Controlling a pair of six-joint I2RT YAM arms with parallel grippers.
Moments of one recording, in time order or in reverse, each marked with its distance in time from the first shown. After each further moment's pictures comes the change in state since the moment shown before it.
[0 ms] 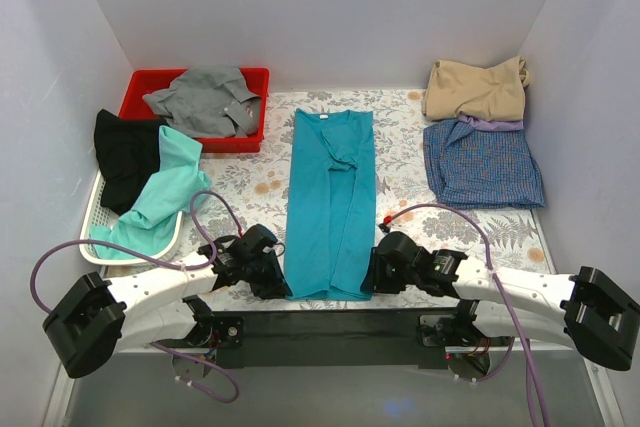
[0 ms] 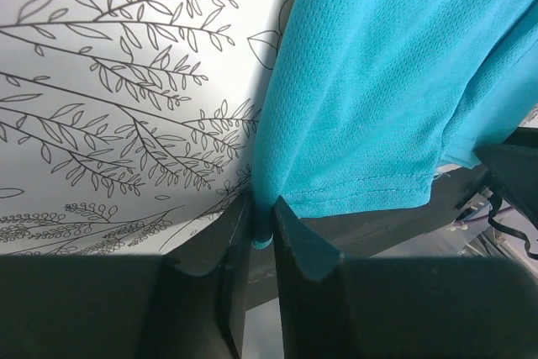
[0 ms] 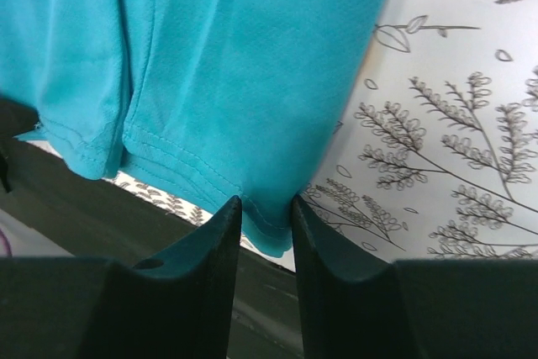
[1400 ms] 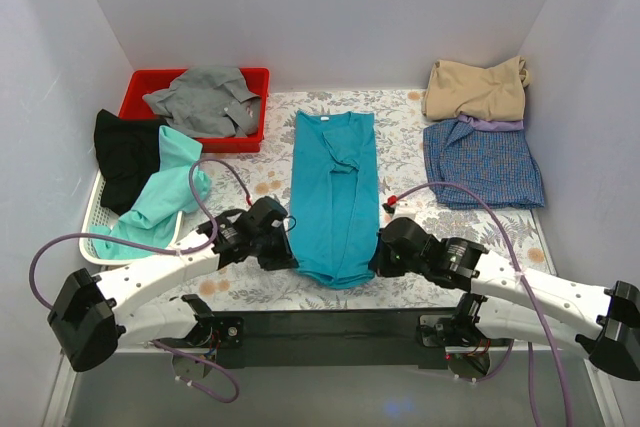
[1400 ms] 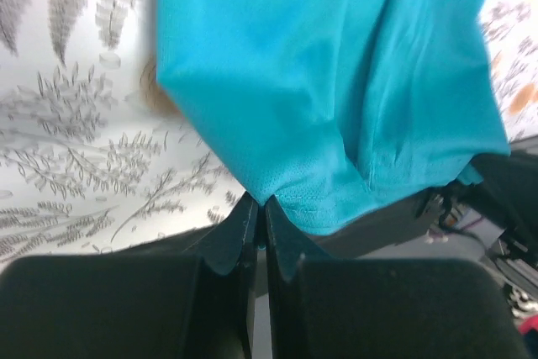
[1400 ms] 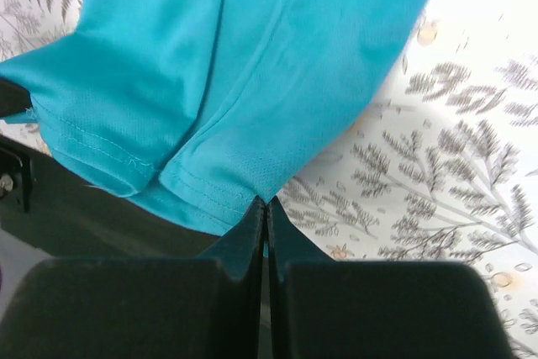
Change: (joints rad) left arm -0.005 0.037 0.293 -0.187 -0.111 0.121; right arm 0.019 -0.124 0.199 -0.238 0.157 -0.116
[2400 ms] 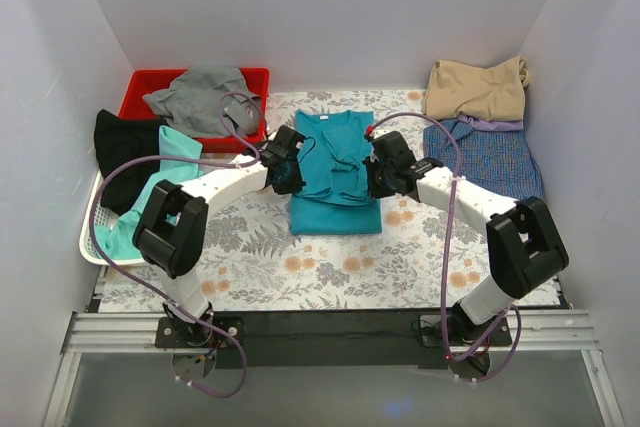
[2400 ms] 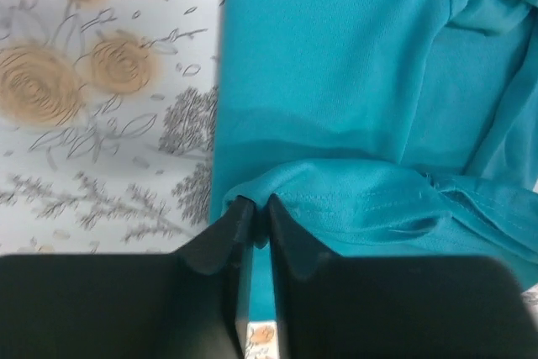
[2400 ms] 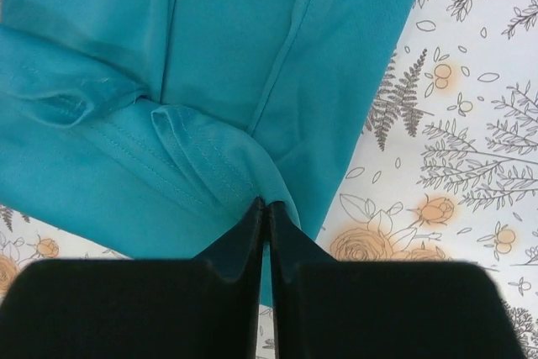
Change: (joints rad) left arm 0.279 0.658 0.548 0.120 -0.228 0.355; right arm -0.494 0.678 0.473 0.180 -0.142 -0.592
